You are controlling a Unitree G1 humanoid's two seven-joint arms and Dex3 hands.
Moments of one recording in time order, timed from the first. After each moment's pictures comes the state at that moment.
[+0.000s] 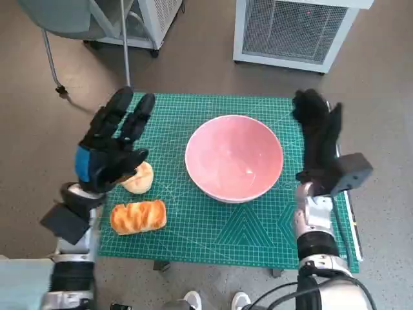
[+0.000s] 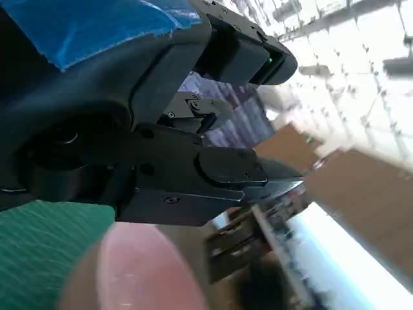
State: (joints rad) left arm -0.34 0.49 0.16 0.31 -0.04 -0.63 -0.36; right arm -0.76 -0.09 -0.27 0.95 0.15 -0.76 0.07
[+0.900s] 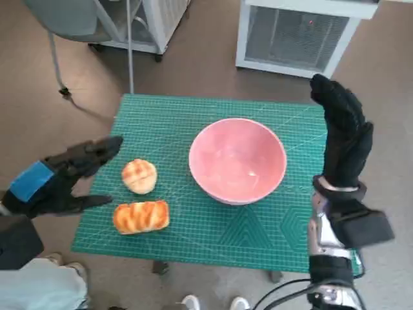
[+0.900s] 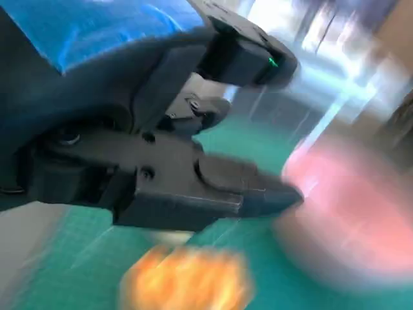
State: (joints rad) left arm -0.01 0.99 0.25 -0.25 0.07 -0.04 -0.74; right arm -0.57 -0.12 -0.16 0.43 0.05 -0.81 0.07
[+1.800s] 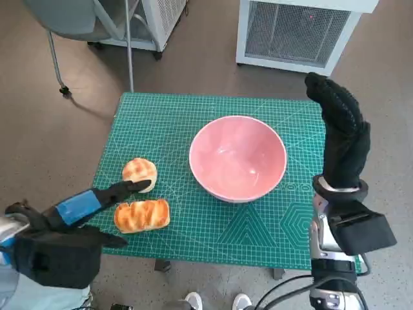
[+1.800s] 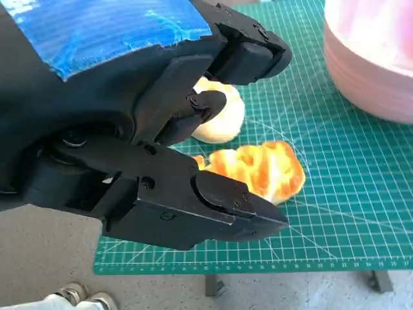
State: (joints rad) left arm -0.03 1.00 0.01 -0.45 0.32 0.18 -0.81; right arm -0.54 -0.11 -0.14 0.36 0.04 -0.74 0.07
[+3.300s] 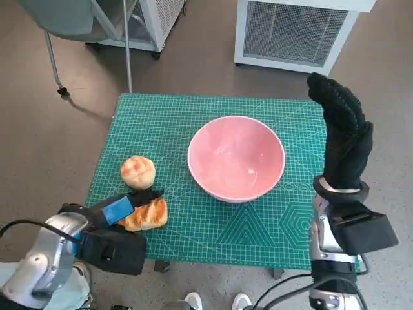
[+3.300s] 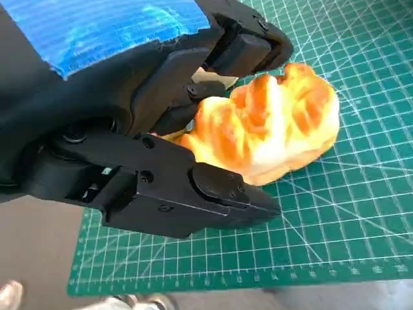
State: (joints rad) left arm -0.17 0.85 -0.32 -0.17 0.74 0.12 -0.69; right arm -0.53 -0.11 -0.14 0.35 0.06 -0.73 0.06
